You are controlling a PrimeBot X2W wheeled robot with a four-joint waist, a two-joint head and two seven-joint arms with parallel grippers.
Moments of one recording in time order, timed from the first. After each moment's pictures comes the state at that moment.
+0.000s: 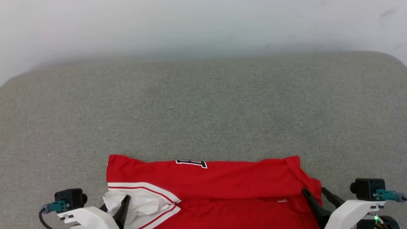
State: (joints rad) left arm 0.06 0.46 -0.31 0.06 -0.90 0.18 0.19; right arm 0.07 -0.15 0.02 0.06 0.46 0.13 0.36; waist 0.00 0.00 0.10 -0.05
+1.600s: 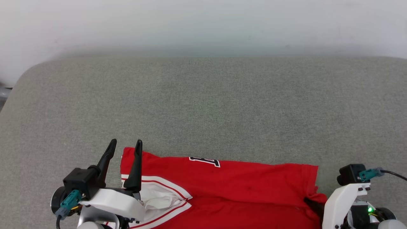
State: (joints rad) left arm -0.08 0.40 -0.38 -0.05 -0.57 0.21 -0.22; right arm -0.04 -0.21 0.07 0.14 0.54 0.13 0.69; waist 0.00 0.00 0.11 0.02
